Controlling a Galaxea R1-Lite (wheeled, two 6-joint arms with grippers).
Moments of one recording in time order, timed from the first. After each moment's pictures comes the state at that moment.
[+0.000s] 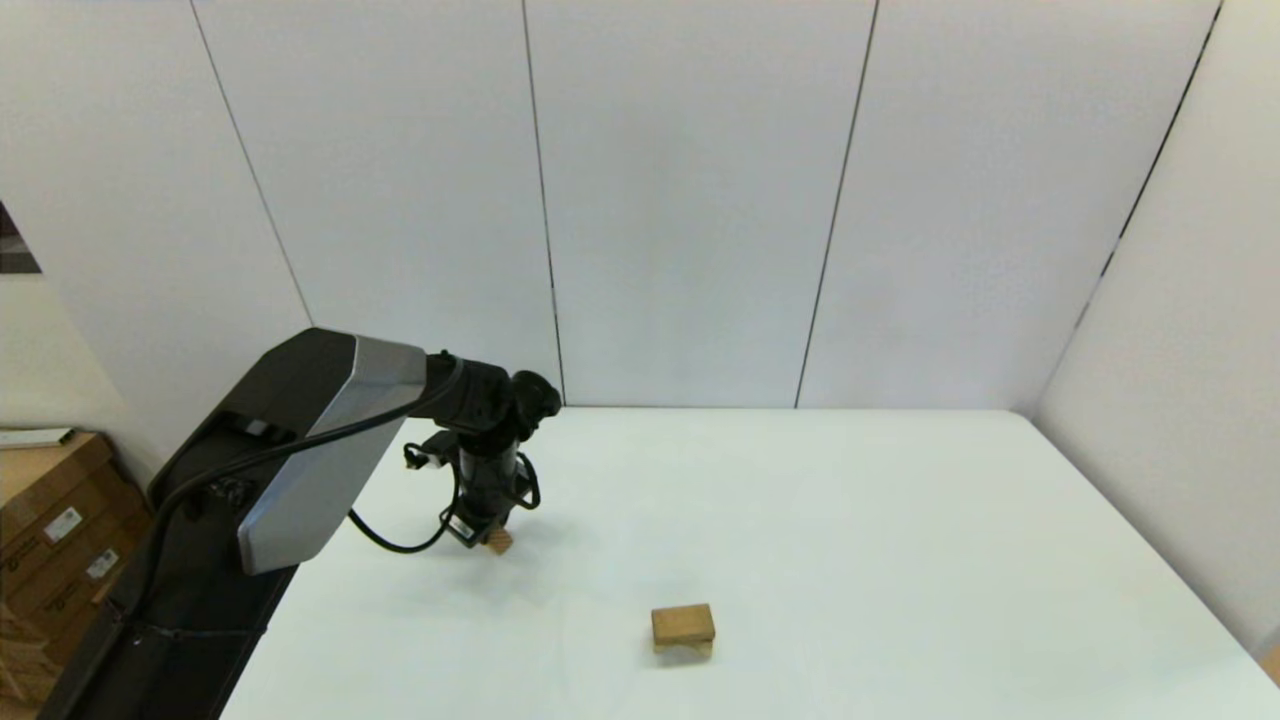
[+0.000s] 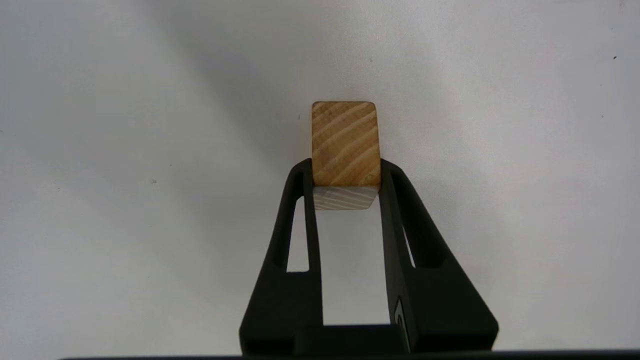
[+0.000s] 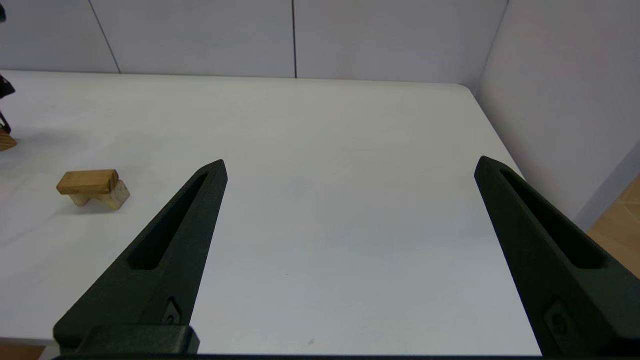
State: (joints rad) left arm -0.35 2.59 -1.90 0.73 0.21 -1.33; right arm 0.00 0.00 -0.03 0.06 0.01 -0.01
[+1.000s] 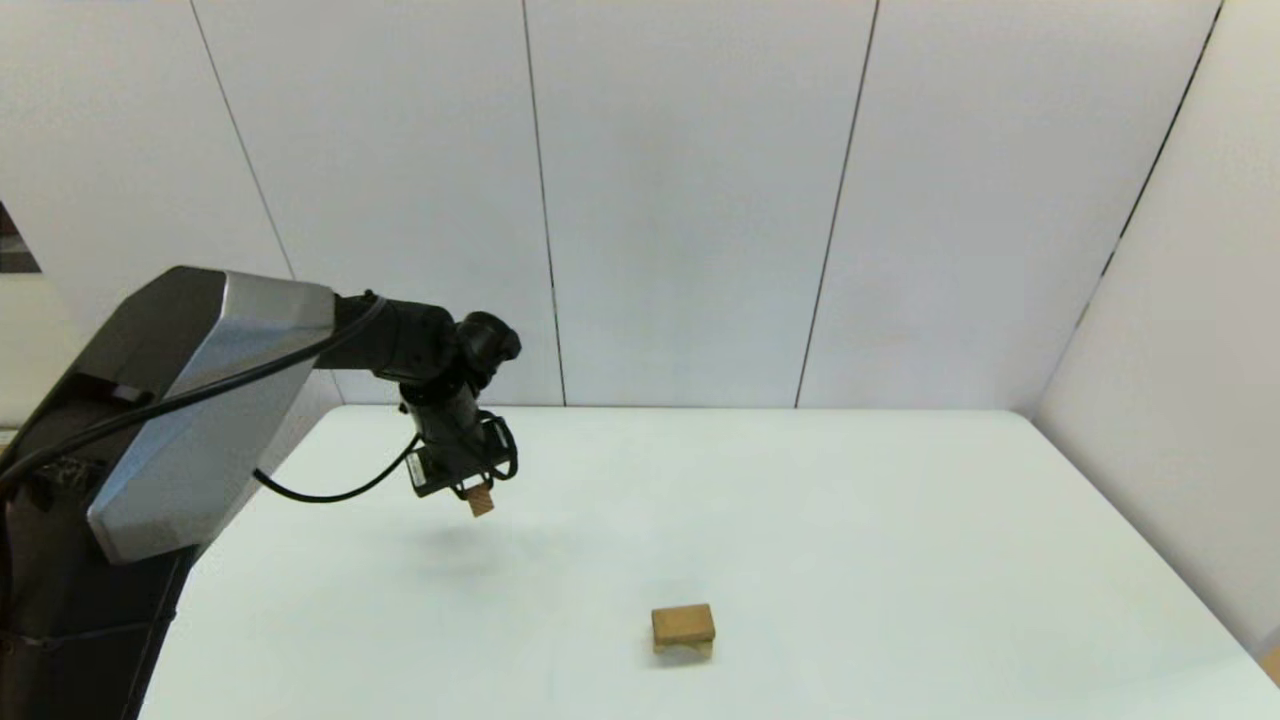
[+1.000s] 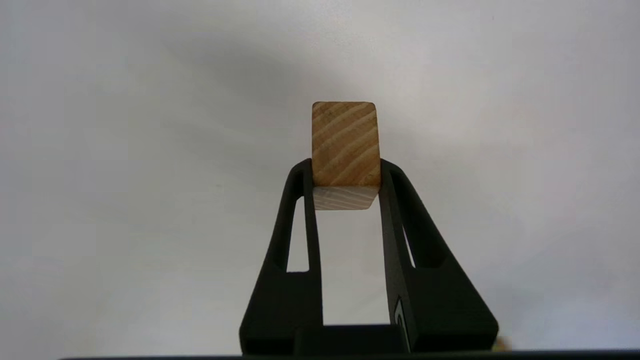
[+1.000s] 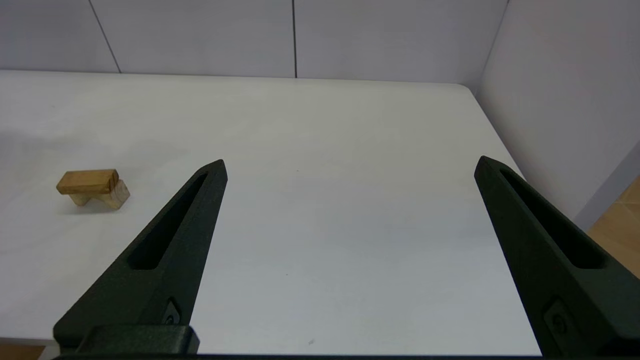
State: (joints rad) left arm -0.30 2.38 -1.81 0.73 0.09 -0.76; right arm 0.00 0.00 -0.03 0.06 0.01 -0.01
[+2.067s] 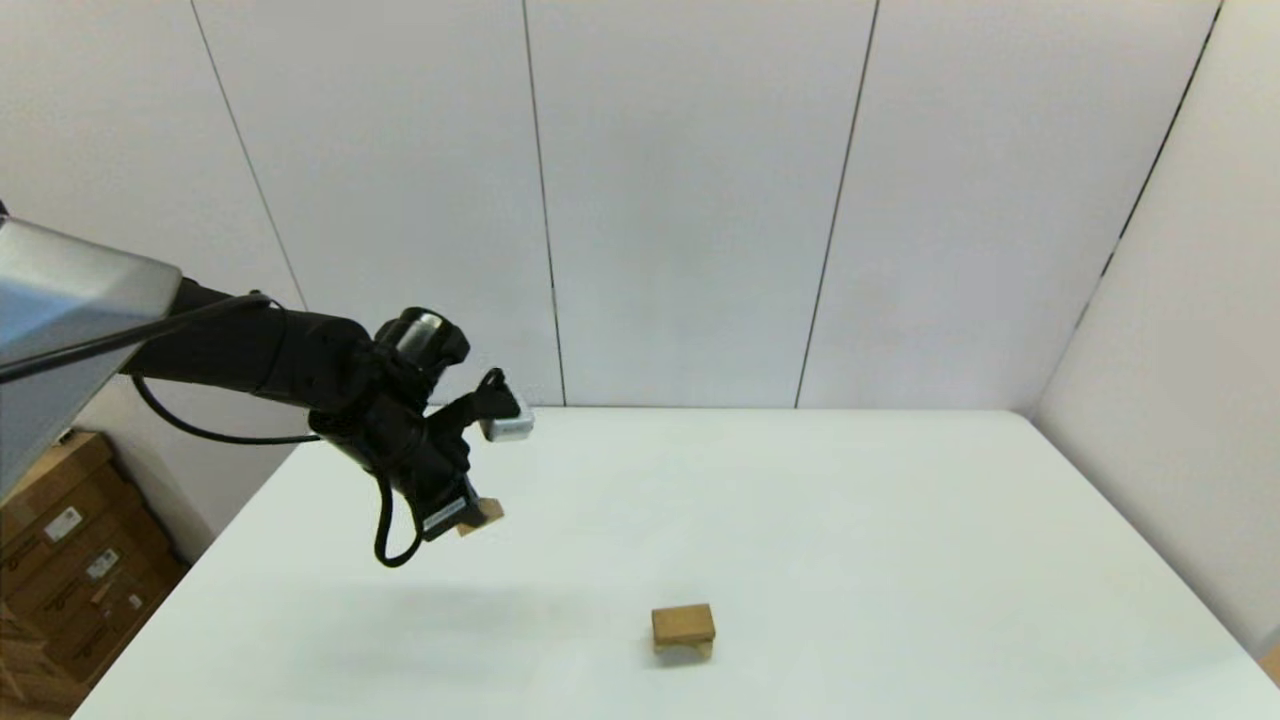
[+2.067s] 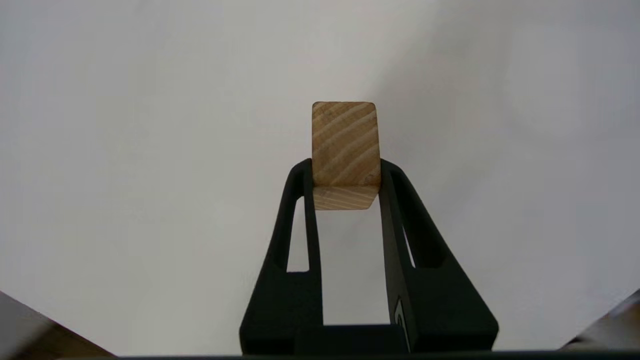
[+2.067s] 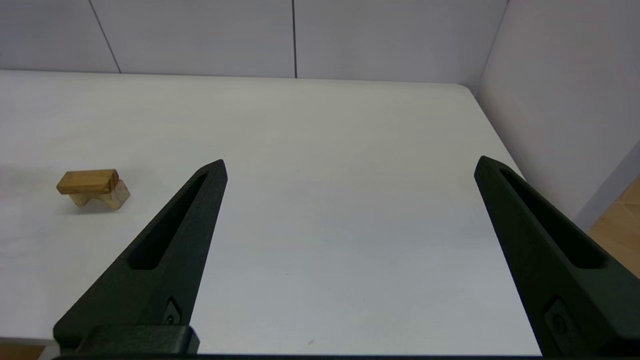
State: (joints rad) left arm -0.30 2.07 -1.34 0.46 -0.16 0.78; right arm 0.00 0.00 -0.03 0.06 0.01 -0.01
